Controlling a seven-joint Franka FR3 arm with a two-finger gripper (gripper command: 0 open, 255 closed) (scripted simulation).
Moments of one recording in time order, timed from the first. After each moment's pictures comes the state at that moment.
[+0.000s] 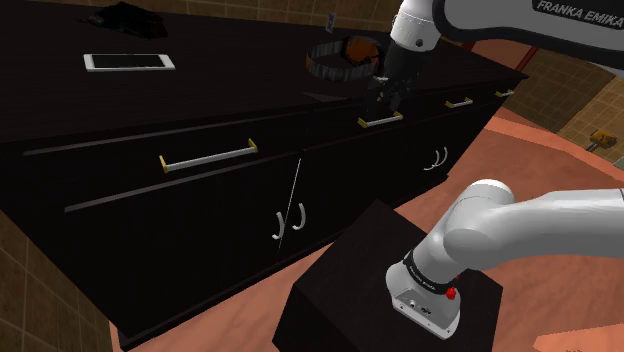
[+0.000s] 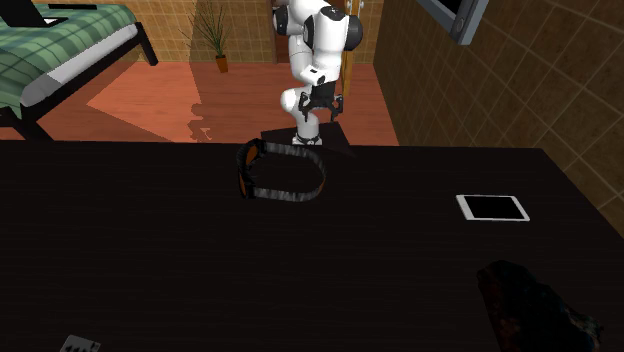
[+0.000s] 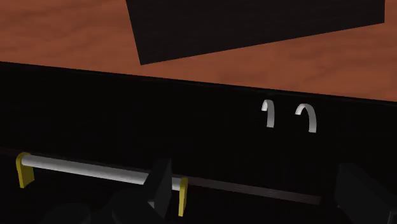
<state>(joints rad) 0.00 -0.80 0.01 -2.40 -0.09 1.62 0.17</state>
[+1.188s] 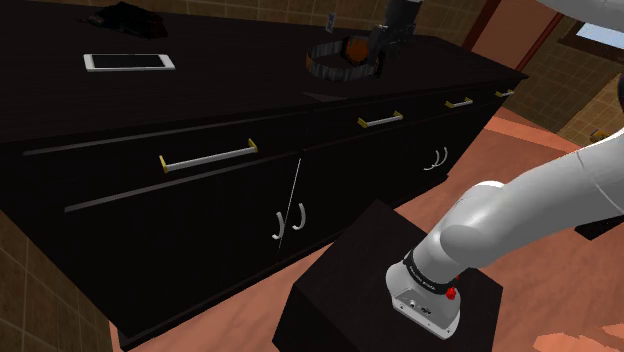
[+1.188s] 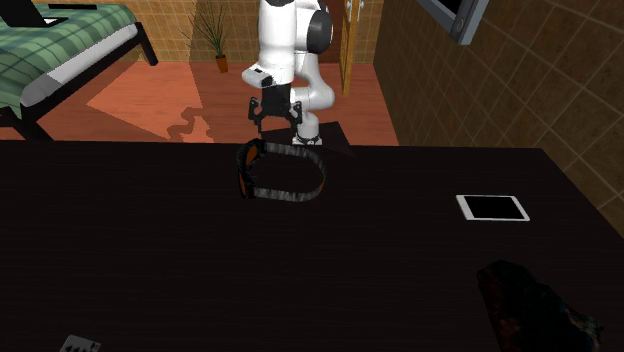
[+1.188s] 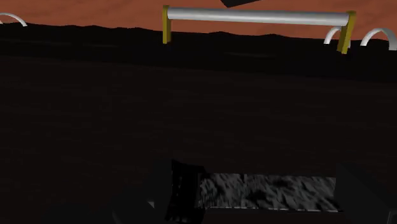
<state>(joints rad) -0.08 -0.38 -0.22 -1.94 -0.19 1.67 -0.09</state>
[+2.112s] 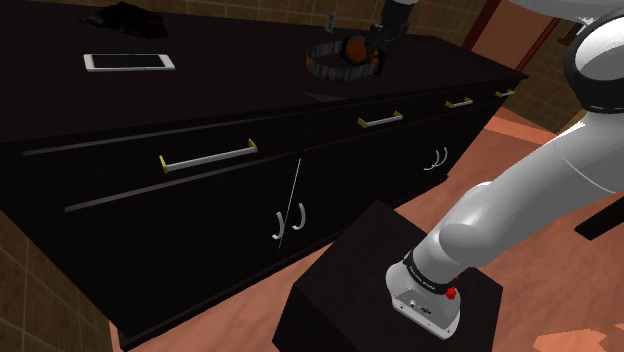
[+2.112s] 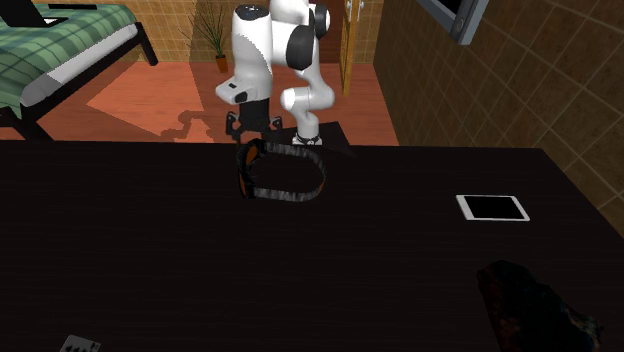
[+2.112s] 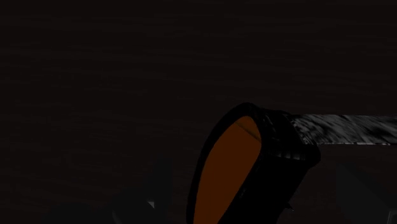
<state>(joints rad) -0.10 -0.20 -0.31 -1.81 -0.17 1.75 -0.19</state>
